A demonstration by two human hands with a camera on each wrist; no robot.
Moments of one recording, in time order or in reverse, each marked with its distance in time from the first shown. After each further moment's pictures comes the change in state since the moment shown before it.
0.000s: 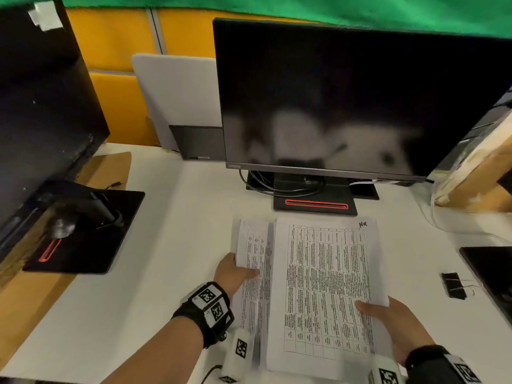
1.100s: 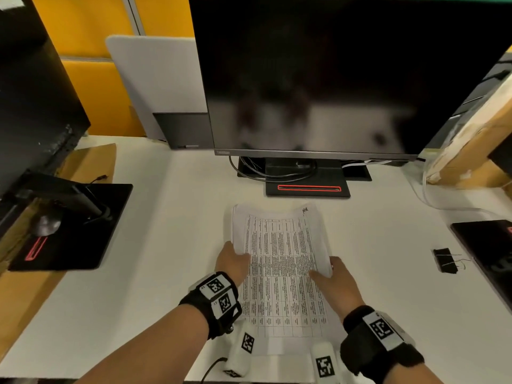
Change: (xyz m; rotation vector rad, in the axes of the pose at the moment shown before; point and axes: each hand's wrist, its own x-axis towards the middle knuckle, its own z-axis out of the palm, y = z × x) left_hand 0.005 -0.005 0.021 0.194 0.161 0.018; right_hand 0.017 0.006 0.074 -0.434 0.096 -0.180
